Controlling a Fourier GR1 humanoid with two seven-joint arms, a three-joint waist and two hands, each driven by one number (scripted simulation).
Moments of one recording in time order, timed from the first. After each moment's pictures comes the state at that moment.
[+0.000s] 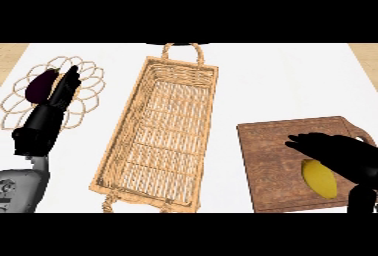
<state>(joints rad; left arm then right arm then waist) -0.23 0.36 0.00 -1.51 -0.07 0.00 -0.02 -0.16 -0.76 0.30 -1.74 0.72 0.76 -0.03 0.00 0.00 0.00</state>
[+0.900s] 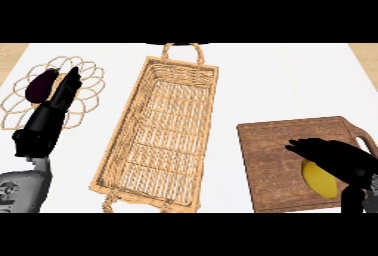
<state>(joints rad) -0.22 0.30 0.06 -1.53 -0.12 -0.05 -0.01 -0.11 -0.64 0.24 -1.59 0.93 0.71 -0.17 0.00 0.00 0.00</state>
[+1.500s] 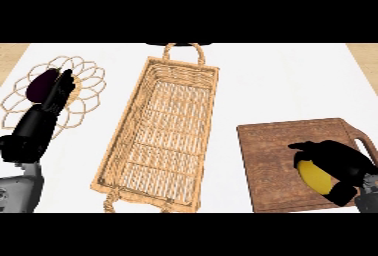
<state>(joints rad) -0.19 0.30 0.10 -1.58 -0.12 -0.11 0.00 -0.11 -0.57 0.20 -1.49 1.03 0.62 -0.26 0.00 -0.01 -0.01</state>
